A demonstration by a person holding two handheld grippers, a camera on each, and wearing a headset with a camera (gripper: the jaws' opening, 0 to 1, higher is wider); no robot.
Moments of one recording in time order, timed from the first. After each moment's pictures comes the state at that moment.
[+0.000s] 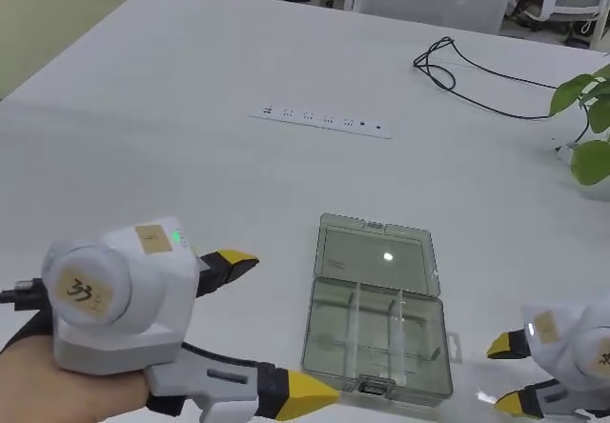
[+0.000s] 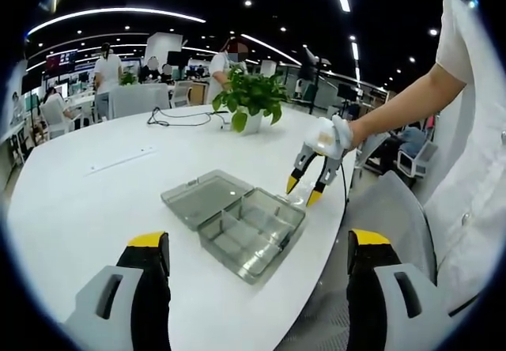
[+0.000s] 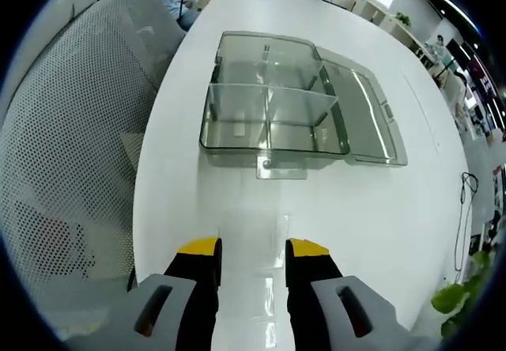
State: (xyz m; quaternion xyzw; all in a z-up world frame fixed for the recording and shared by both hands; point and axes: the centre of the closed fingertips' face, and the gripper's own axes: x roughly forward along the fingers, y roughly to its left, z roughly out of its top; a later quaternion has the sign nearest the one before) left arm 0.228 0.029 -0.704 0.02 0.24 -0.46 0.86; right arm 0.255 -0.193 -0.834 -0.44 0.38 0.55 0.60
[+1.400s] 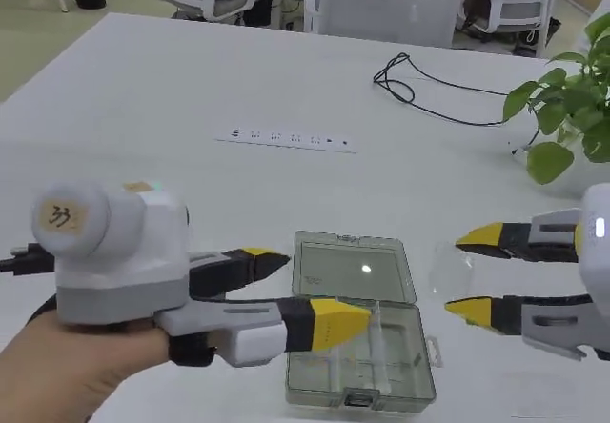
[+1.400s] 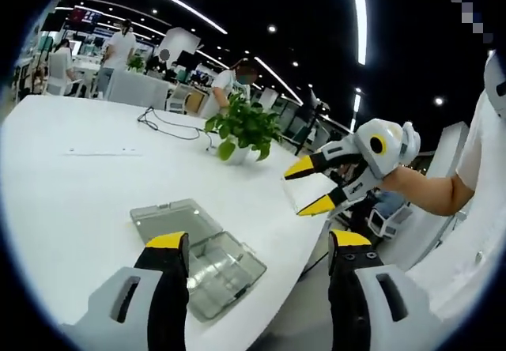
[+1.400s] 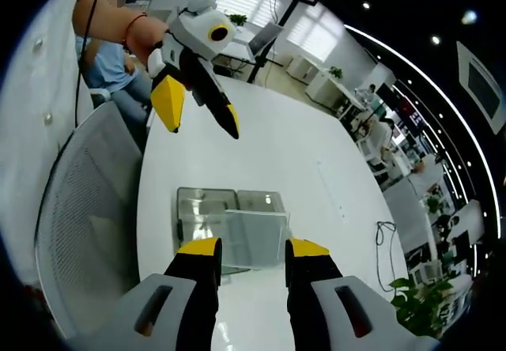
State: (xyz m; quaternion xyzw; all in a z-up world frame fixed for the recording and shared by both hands) left arm 0.249 -0.006 -0.645 -0.17 0.25 -0.47 0.83; right arm 0.257 -0.094 -0.644 -0.42 0.19 0.48 0.75
